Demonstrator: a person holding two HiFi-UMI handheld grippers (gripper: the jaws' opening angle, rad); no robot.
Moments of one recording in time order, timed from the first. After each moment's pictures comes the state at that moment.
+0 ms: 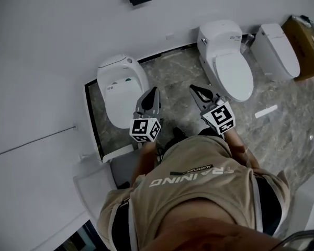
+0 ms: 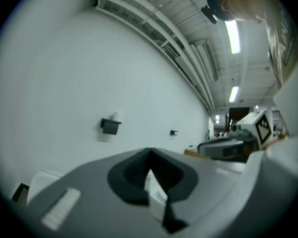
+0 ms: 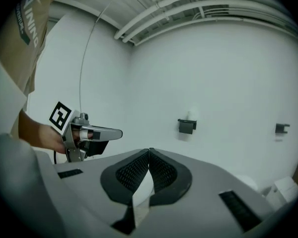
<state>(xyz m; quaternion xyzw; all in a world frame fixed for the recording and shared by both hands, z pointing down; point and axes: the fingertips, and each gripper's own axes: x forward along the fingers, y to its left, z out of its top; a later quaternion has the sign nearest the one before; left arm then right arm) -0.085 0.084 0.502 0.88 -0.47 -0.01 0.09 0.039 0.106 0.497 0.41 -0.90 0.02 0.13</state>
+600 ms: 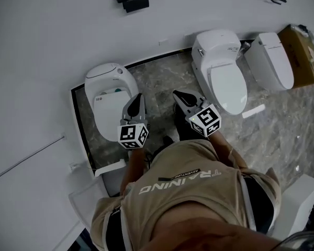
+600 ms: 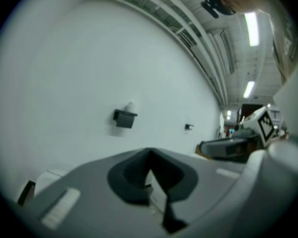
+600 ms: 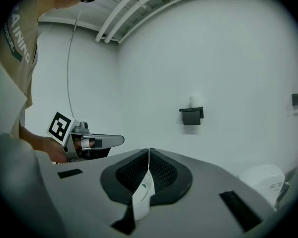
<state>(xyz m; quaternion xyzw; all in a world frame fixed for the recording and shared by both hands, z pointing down) -0.122 -0.043 0.530 0.85 -0.51 0.03 0.12 0.000 -0.028 0.523 0.38 -0.91 0.11 0.10</state>
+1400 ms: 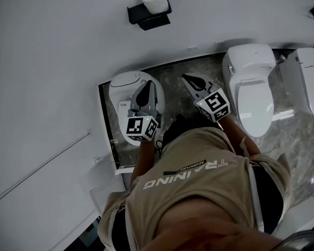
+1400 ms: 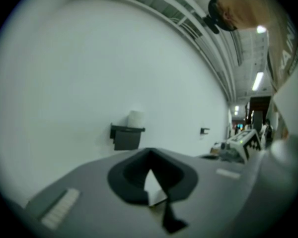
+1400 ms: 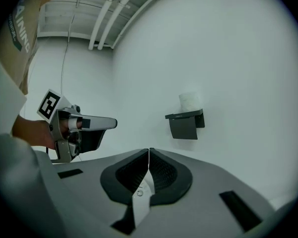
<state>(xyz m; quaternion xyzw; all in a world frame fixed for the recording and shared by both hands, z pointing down) -0.090 -0.255 0.472 0.83 -0.54 0.04 0.09 0.012 -0.270 0.522 0.33 -0.94 0.11 0.07</state>
